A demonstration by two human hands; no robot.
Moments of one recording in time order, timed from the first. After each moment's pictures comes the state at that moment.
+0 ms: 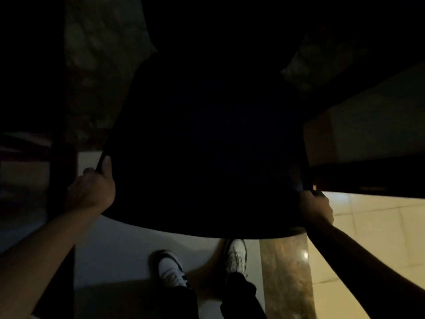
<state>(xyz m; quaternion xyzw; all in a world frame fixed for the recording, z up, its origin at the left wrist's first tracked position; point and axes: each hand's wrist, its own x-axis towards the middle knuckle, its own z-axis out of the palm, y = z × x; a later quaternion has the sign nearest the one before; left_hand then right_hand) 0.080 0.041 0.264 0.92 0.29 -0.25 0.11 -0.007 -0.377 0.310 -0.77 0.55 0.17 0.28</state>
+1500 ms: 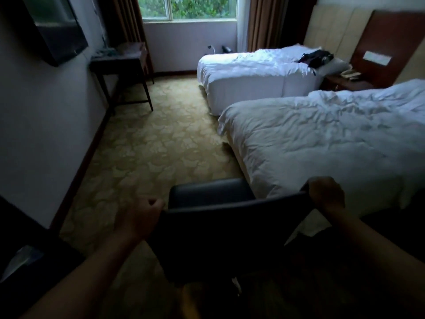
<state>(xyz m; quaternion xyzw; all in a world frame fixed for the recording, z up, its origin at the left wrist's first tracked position) 0.783 -0.231 0.848 0.94 0.01 -0.05 0.33 0.761 -0.630 0.812 -0.97 0.24 -0.02 0.07</state>
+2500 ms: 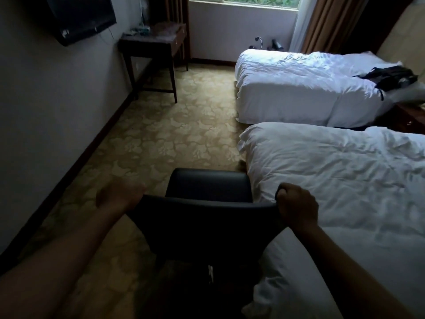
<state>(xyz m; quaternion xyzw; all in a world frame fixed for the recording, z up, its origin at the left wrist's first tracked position) 1.204 -0.346 0.817 0.96 0.20 -0.07 0.17 1.184 -0.734 0.820 -0.97 0.12 -0.09 0.18</state>
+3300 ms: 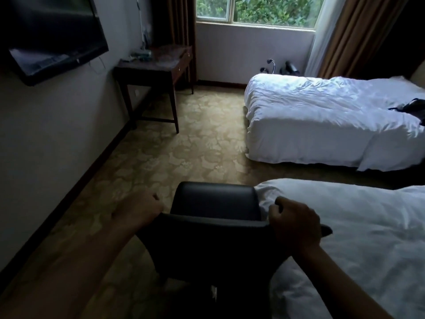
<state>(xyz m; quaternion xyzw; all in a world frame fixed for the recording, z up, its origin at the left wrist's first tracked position) 1.676 -0.381 0.821 0.97 0.15 -0.07 0.20 1.650 -0.719 0.825 -0.97 0.03 -0.17 0.14</state>
